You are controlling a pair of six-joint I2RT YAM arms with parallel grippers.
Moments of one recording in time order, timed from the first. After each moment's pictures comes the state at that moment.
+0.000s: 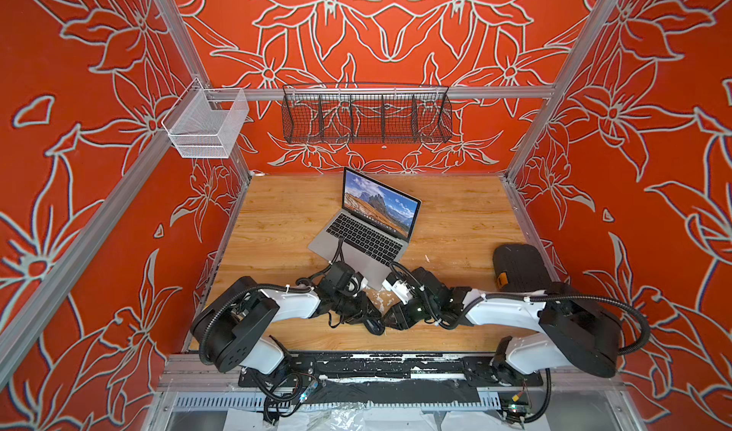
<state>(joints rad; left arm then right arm) -0.63 1.48 0.44 0.07 0.73 -0.94 0.93 1.42 0.51 0.08 -0.51 0.60</state>
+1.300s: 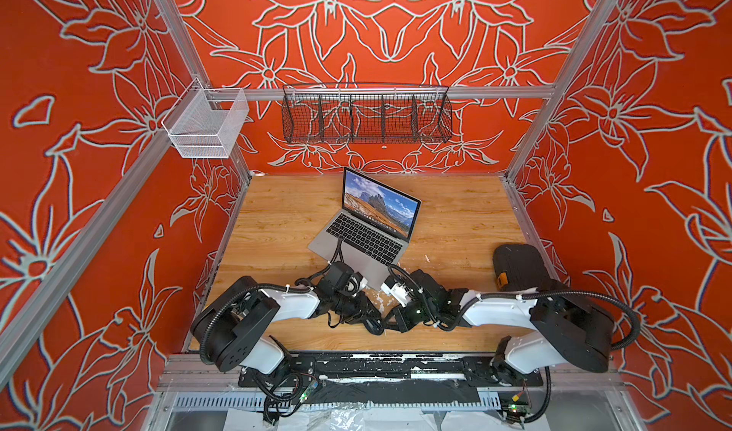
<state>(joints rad) -0.63 1.48 0.43 0.09 0.74 -0.94 0.94 1.46 0.49 0.13 -0.54 0.61</state>
